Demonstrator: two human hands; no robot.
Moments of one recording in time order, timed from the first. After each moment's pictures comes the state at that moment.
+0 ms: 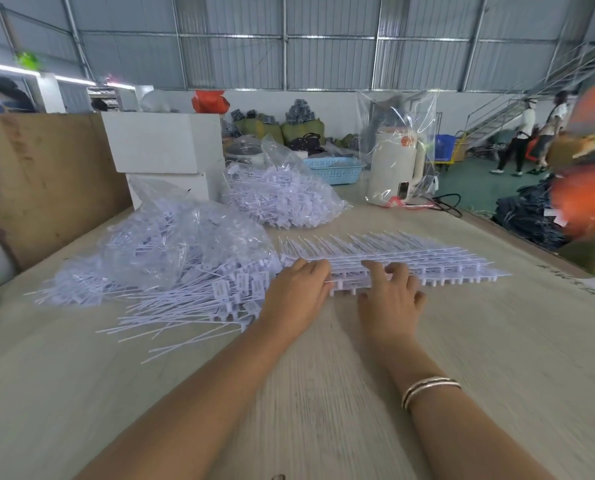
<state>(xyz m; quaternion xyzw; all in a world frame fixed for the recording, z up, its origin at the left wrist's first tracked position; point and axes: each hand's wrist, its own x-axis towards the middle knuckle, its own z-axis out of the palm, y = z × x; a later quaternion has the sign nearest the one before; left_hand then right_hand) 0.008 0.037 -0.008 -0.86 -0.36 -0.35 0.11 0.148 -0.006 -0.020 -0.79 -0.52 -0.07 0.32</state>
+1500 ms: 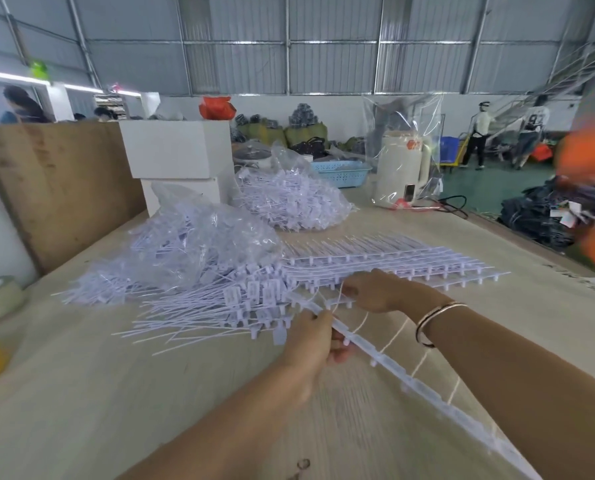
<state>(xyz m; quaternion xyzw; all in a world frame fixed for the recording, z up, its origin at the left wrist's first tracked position) 0.000 -0.047 -0.002 -0.47 -0.47 -0.42 -0.62 0.158 0.029 0.018 -0.65 -0.75 0.09 -0.04</state>
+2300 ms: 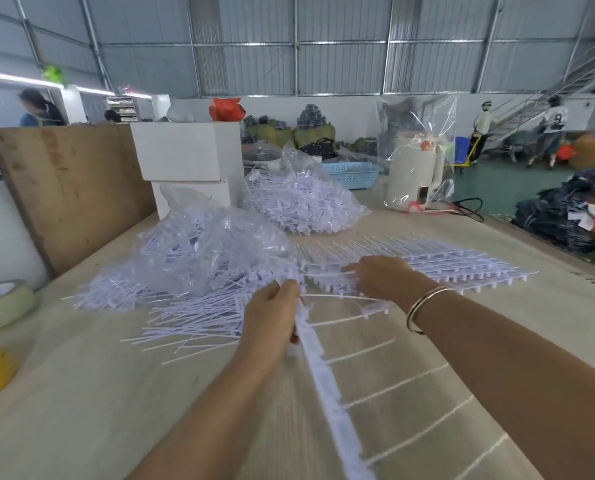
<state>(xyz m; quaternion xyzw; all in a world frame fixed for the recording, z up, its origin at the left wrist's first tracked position) -0.053 -0.024 0.023 -0.54 -0.50 -0.52 -0.43 0.153 0.071 0.024 -0.67 -0.73 -0.11 -0.07</state>
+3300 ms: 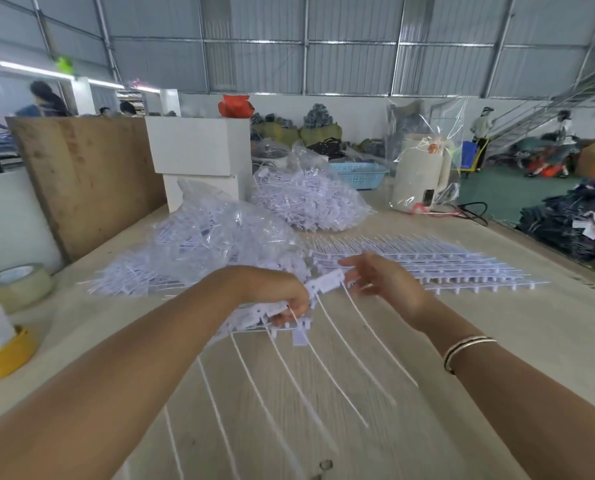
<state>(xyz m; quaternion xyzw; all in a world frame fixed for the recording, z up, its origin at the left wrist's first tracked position) -0.080 0.030 0.060 -0.78 -0.41 0.03 -0.48 0.132 0.002 0.027 -0.48 -0.60 0.43 0.46</state>
